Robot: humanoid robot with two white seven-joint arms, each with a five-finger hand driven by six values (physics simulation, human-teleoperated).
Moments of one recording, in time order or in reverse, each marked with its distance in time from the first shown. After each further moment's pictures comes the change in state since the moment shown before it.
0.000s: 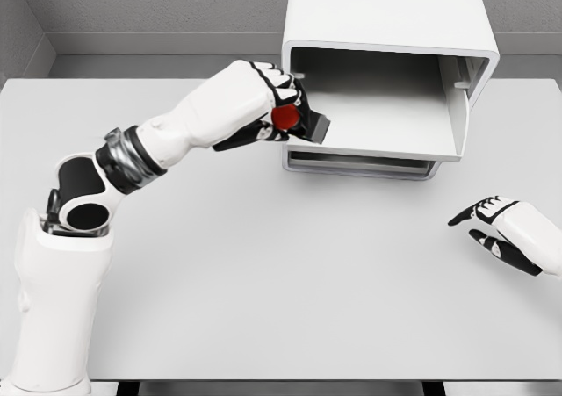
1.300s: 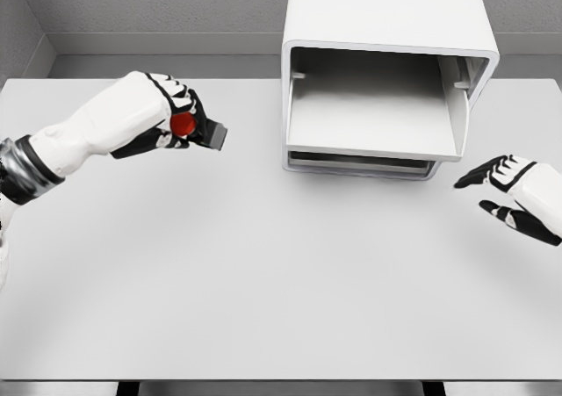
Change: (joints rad) left arm 0.078 0.302 0.124 -0.015 0.127 0.000 0.000; right arm -0.018 -0.108 -0.060 -0.118 -0.040 0.000 -0.023
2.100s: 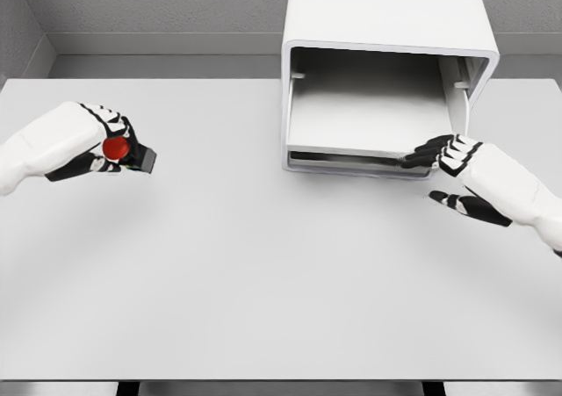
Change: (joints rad) left arm 0.129 0.189 0.106 0.052 0.015 0.001 0.000; right arm -0.227 0.028 0.217 -0.024 -0.001 0.000 -0.001
